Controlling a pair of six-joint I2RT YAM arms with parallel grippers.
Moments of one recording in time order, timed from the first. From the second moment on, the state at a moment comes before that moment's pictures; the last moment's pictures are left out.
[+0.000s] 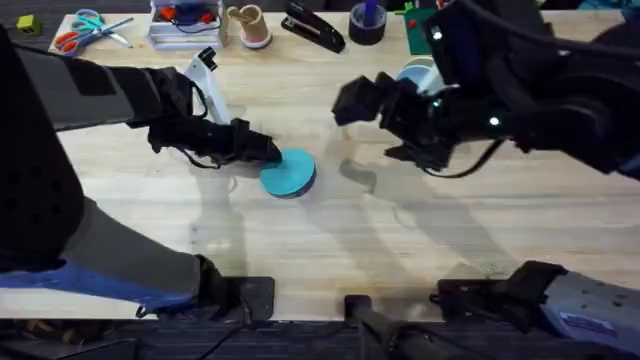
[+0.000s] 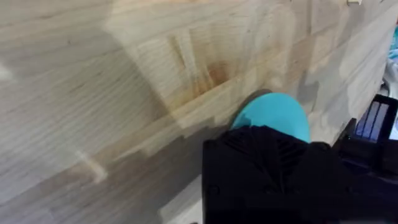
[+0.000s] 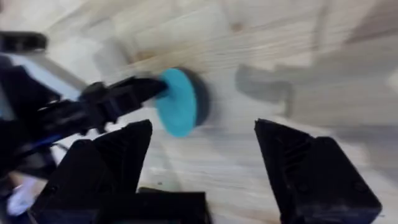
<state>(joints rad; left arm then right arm) 0.21 1.73 0.85 -0.73 0.83 0.31 0.69 1.25 1.05 -0.76 -0.08 1.10</state>
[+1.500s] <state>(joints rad) 0.21 1.73 0.85 -0.73 0.82 0.31 0.85 1.60 0.74 0.09 -0.27 1.33</state>
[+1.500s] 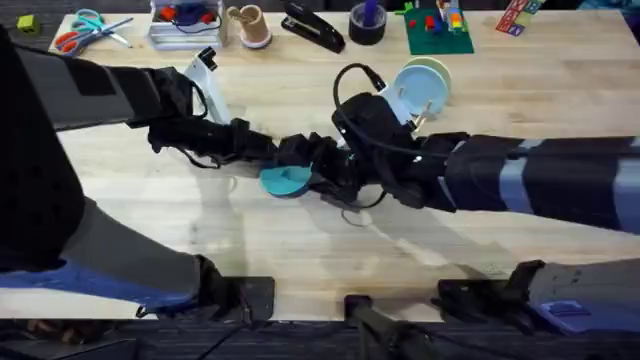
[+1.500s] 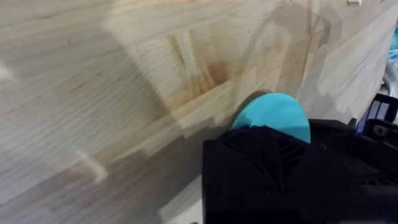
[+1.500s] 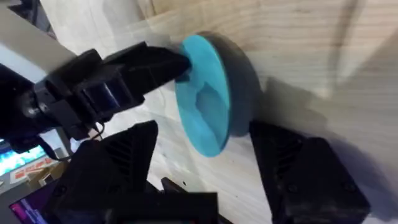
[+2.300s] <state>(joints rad) 0.21 1.73 0.85 -0.73 0.82 0.30 0.85 1.67 0.74 0.16 -0.27 1.34</state>
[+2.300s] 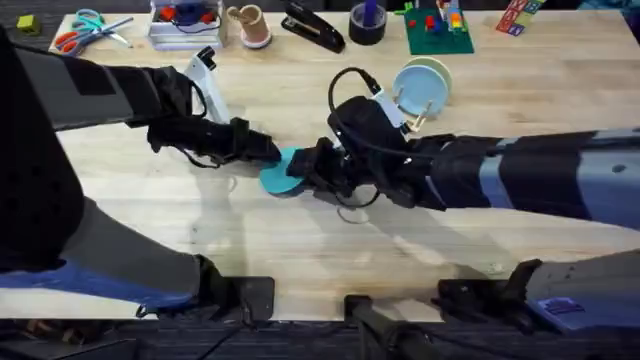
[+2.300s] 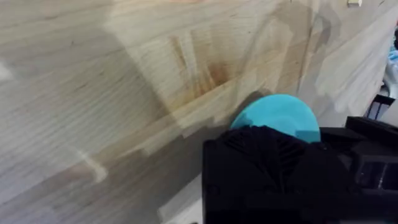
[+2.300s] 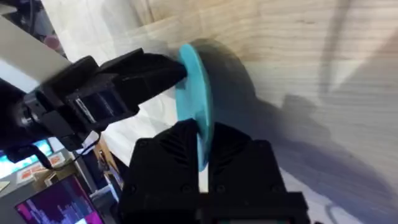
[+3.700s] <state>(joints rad) 0.20 1.32 1.03 -0.97 0.60 0.27 0.68 1.40 0.97 -0.45 -0.15 0.85</state>
